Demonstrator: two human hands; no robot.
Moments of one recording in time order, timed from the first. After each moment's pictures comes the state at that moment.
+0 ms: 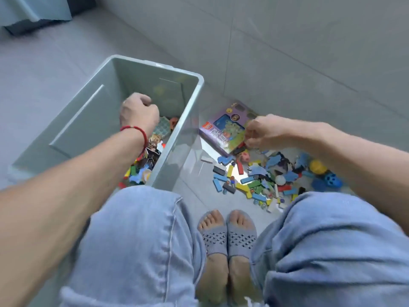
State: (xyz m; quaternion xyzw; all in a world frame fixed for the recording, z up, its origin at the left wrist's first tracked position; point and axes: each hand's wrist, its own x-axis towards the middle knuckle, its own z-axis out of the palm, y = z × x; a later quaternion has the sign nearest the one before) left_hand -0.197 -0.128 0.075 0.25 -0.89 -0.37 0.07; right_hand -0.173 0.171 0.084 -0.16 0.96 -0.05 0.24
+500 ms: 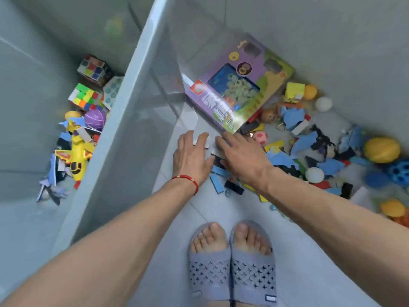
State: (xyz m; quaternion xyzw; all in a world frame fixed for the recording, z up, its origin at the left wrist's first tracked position) left_hand -0.203 -0.018 -0.204 -0.01 -0.97 -0.18 -0.18; right_hand -0.206 0.144 -0.209 -0.21 0.96 -0.06 0.16
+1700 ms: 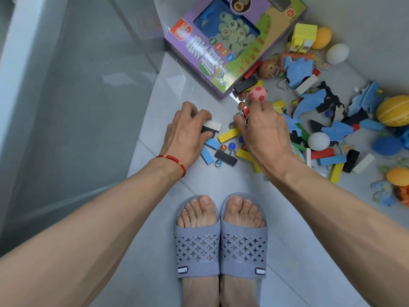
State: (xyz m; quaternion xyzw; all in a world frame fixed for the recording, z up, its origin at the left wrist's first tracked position) left_hand -0.187 -0.011 -0.228 -0.09 -0.96 -0.22 -0.18; right_hand -0.179 0.171 -0.222 0.05 0.99 -0.11 0.08
